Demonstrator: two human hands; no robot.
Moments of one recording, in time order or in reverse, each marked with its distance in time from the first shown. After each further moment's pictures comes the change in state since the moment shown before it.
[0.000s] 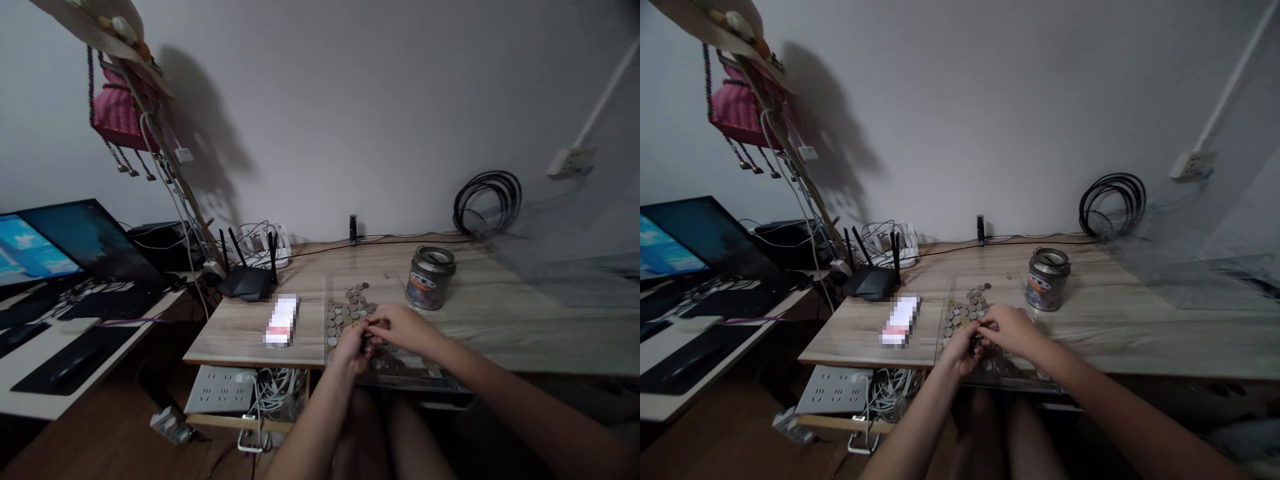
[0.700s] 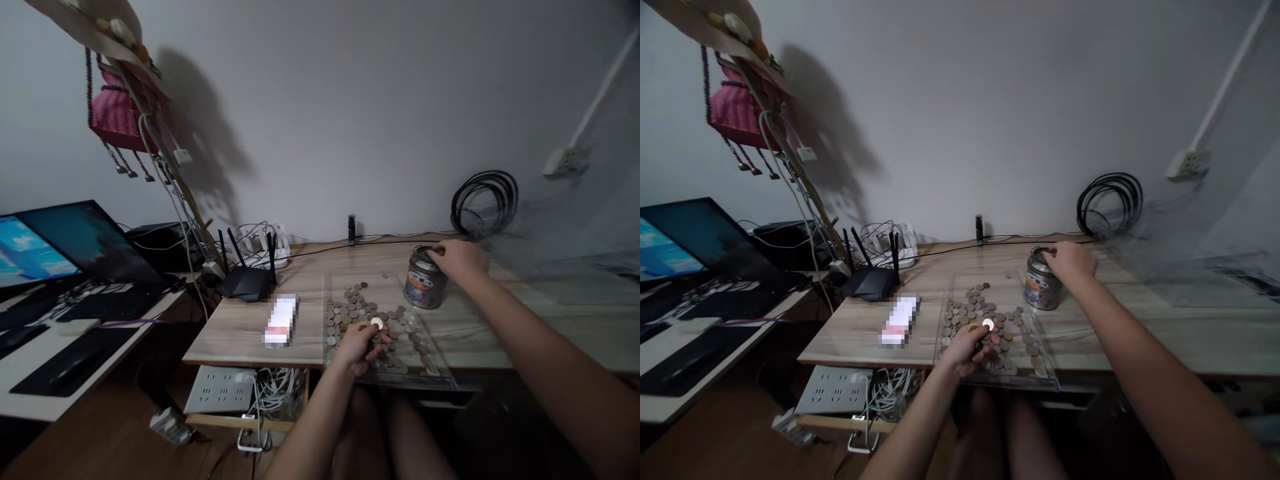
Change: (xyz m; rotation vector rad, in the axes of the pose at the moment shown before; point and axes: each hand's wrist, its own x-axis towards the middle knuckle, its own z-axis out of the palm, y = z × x) left_hand -0.003 -0.005 -0.002 0.254 -0.240 0.107; right_hand -0.018 0.042 -0.054 -0.181 0.510 0.503
